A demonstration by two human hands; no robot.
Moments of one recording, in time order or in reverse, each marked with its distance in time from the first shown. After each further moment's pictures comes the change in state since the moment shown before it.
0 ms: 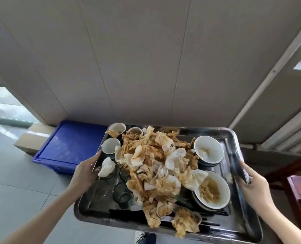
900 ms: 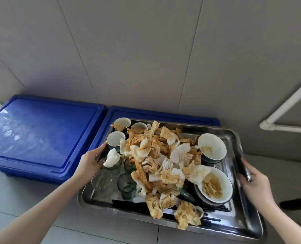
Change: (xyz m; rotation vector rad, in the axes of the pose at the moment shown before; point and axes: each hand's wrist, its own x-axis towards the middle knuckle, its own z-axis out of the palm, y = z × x) left_hand 0.151 -0.187 0.341 -0.198 -0.051 -0.051; right_hand 0.133 0.262 0.291 0.016 -0.012 -0.004
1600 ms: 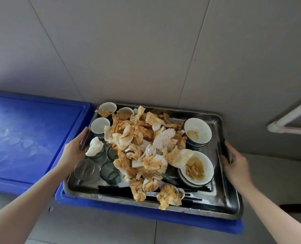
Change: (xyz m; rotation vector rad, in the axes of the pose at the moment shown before) left_hand 0.093 -0.026 0.000 0.126 0.030 -0.033; right_hand 0.076 -0.033 0.063 -0.088 -0.014 0.009
